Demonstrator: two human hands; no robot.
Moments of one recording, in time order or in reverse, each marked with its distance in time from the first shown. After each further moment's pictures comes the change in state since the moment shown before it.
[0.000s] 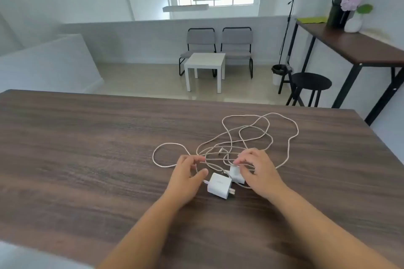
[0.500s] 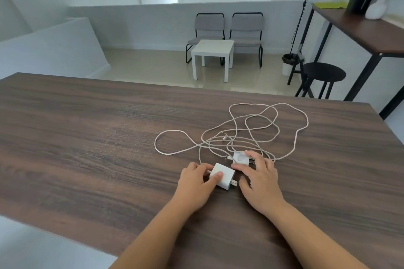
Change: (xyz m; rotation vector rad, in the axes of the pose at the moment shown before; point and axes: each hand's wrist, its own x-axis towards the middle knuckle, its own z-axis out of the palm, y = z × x) left_hand -0.023 -0.006 0.025 0.212 -0.061 -0.142; right_hand -0.035 0.002 0.027 -0.346 -0.015 0.080
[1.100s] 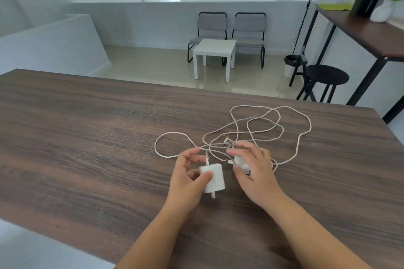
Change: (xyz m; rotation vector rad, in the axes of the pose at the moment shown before) left_hand -0.017 0.025 -0.019 -0.890 0.185 0.029; right_hand 0.027 -0.023 -0.023 0.264 0.107 -0.159
